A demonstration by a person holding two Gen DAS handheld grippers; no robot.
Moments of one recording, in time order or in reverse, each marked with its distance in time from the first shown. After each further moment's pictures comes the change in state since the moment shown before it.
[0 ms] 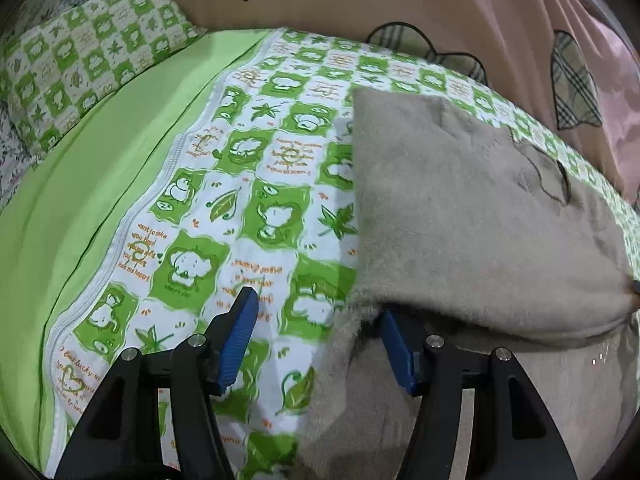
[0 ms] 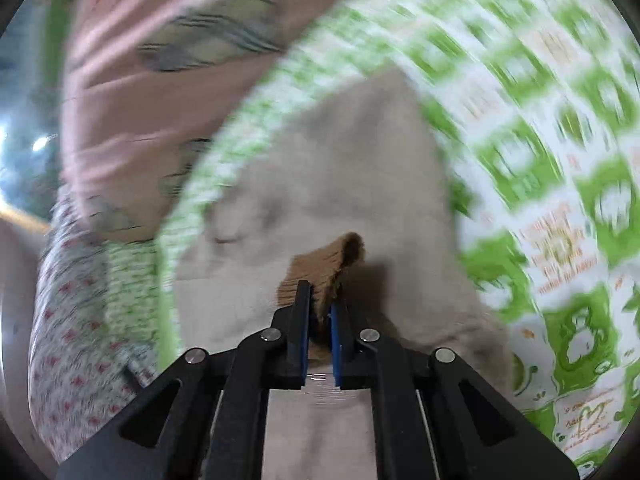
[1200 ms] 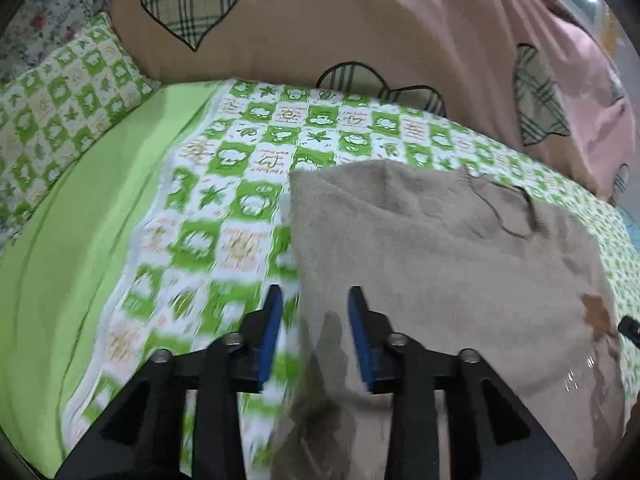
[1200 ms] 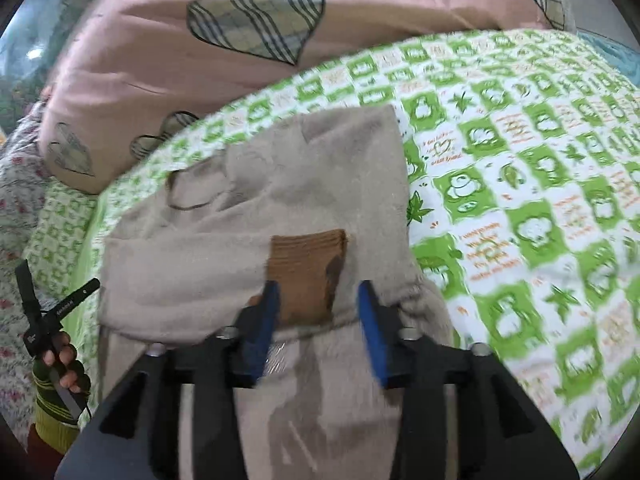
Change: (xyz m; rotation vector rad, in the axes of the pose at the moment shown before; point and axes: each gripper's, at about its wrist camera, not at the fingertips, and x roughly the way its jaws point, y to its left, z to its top) left arm -0.029 -0.026 0.042 0.081 -0.083 -0.081; right arm -0.045 0.033 -0.065 -0.359 -0.205 -0.241
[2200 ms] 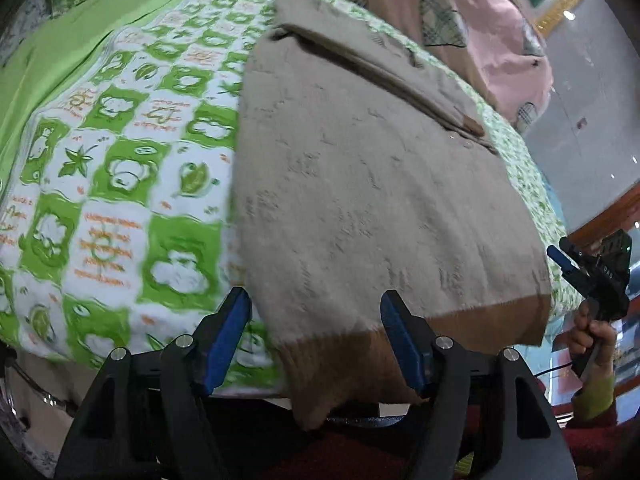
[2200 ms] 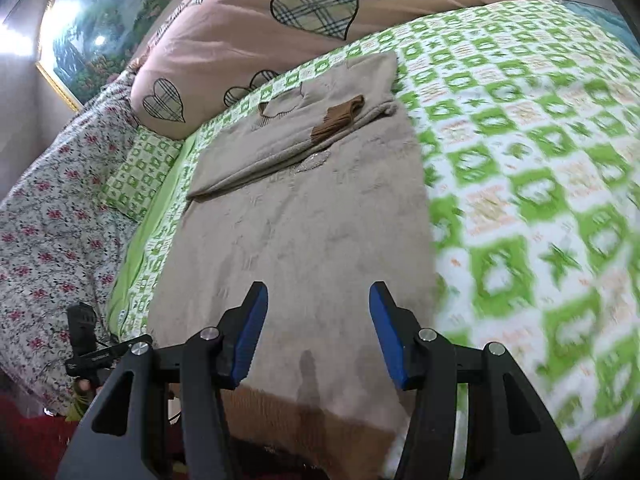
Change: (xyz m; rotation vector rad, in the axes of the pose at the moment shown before) left arm -0.160 0.013 -0.269 -0.097 0.248 -0.342; right arm -0.142 -0.042 -0.171 -0.042 0.026 0.227
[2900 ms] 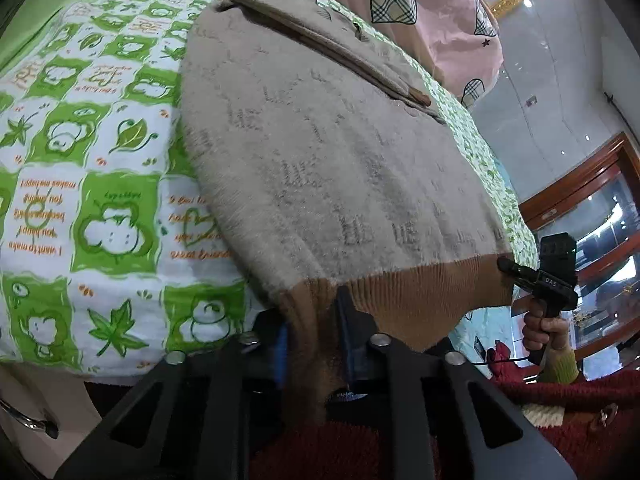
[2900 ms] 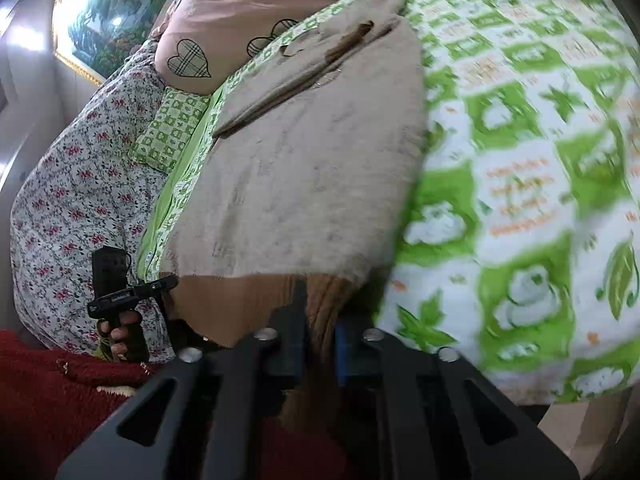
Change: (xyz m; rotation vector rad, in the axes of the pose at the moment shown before) left arm 0.008 0.009 -0.015 0.053 0.073 -0.208; right arm 0.008 -0.023 -0.064 0.017 0.164 0.159
